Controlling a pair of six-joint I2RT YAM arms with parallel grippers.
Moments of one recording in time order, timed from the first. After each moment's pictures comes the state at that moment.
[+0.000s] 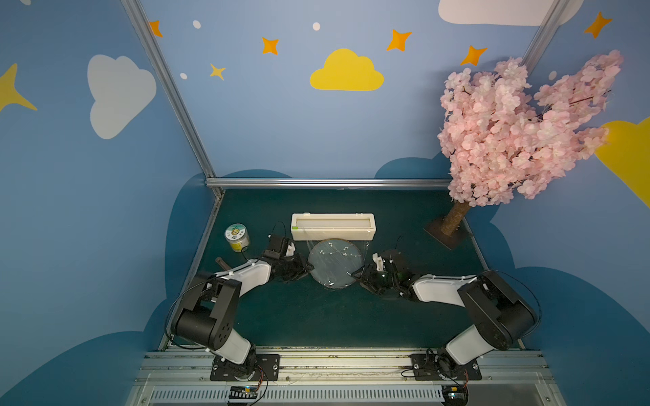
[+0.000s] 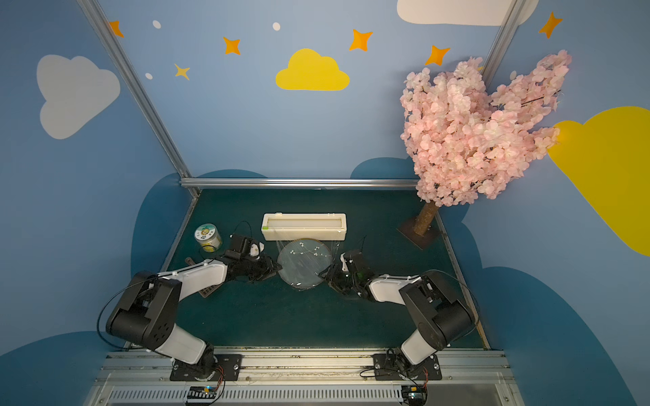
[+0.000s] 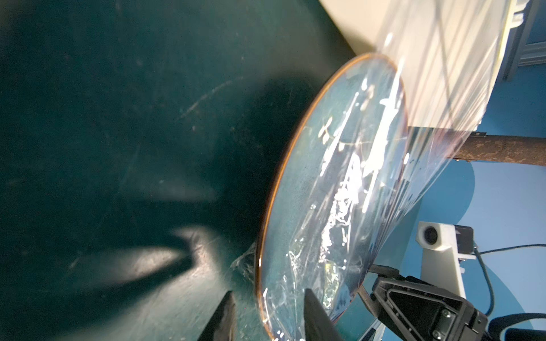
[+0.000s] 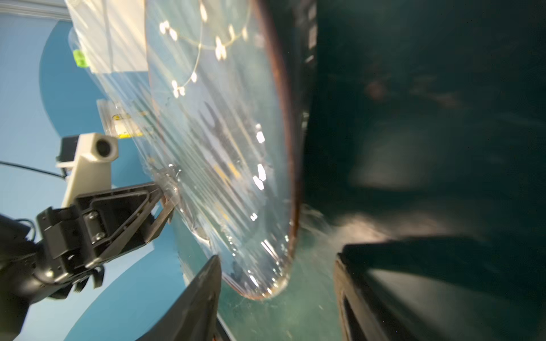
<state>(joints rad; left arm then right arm) -0.28 1.56 0.74 -0.16 0.51 -0.78 0.60 1.55 0.56 0.20 -0.41 1.07</state>
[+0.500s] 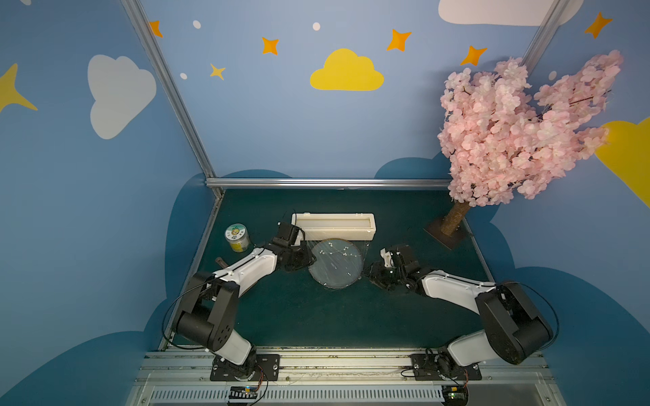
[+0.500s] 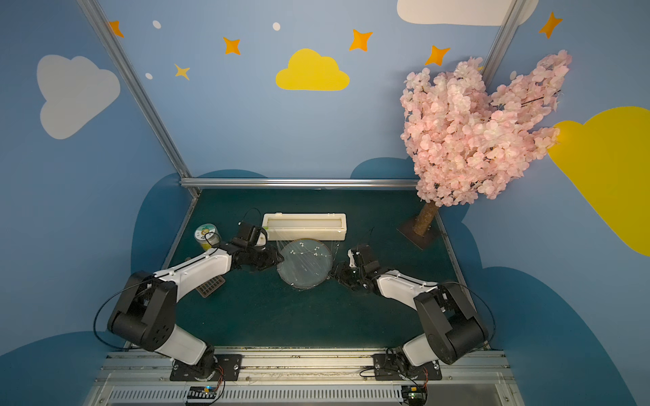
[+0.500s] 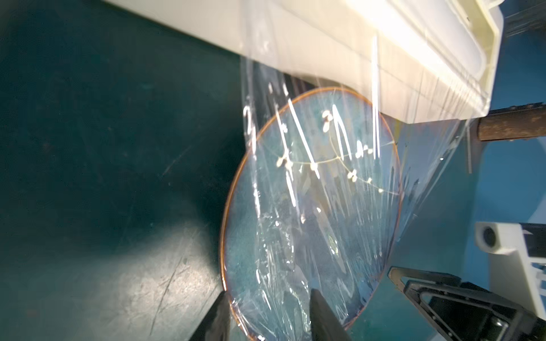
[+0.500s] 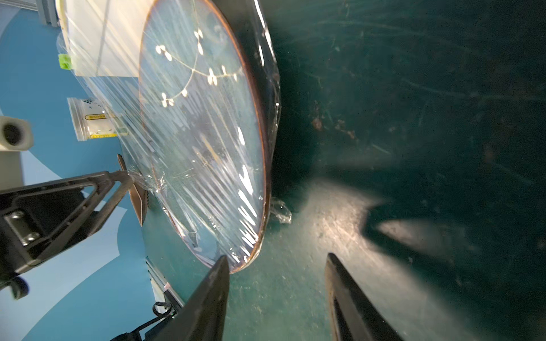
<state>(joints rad) -0.38 1.58 0.97 -0.41 0.27 -0.63 0.54 1.48 0.63 -0.03 -0.40 0.91</state>
